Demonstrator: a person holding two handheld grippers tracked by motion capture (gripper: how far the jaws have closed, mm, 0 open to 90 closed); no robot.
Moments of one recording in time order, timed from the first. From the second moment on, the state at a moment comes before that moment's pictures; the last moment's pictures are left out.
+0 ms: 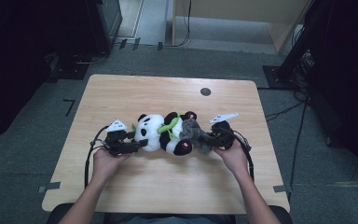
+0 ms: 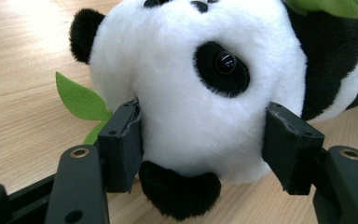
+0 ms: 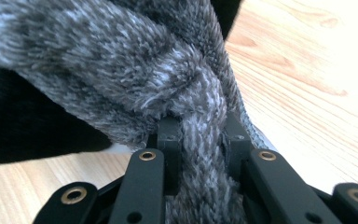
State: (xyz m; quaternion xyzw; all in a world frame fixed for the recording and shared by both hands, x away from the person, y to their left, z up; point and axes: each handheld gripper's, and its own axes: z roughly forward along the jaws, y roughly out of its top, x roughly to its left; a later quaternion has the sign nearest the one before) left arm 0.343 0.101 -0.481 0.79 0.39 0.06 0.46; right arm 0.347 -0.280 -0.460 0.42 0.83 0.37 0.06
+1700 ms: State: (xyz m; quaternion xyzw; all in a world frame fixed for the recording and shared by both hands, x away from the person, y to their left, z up) left arm 0.340 0.088 -0.488 0.80 0.36 0.11 0.46; right arm 0.336 -0.228 -0.365 0.38 0.81 0.44 0.08
